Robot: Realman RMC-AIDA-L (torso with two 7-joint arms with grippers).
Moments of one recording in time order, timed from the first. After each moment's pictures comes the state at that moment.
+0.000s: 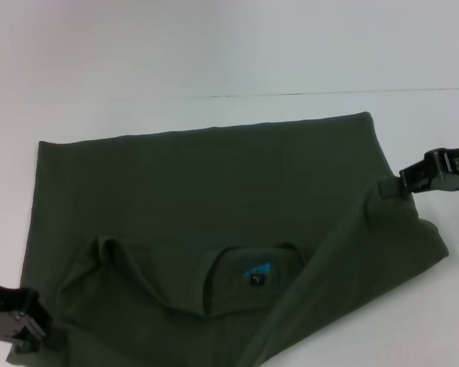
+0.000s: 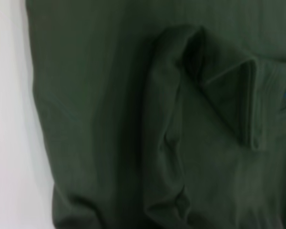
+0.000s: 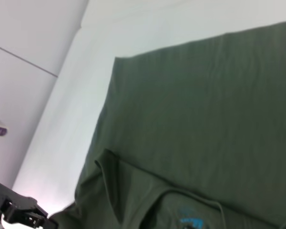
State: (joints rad) left arm -0.73 -1.93 0.50 0.69 2.84 1.89 -2.59; right arm 0.79 1.88 -0.51 -0.69 -2.45 -1.78 2.39
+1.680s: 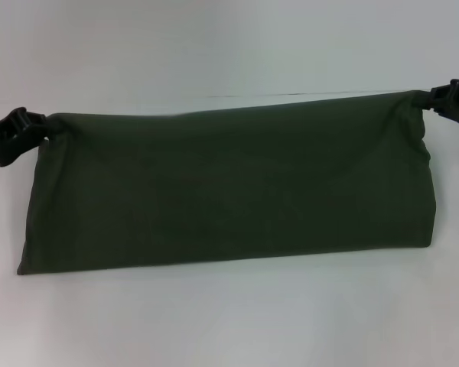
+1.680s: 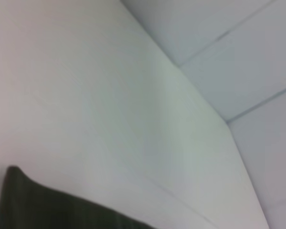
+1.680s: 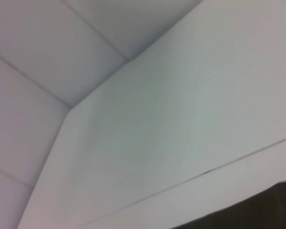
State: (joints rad) left arm -0.68 -2.00 0.21 0.62 2.28 1.26 -2.30; right arm 0.66 1.98 -0.46 -0.67 -2.15 -1.18 2.33
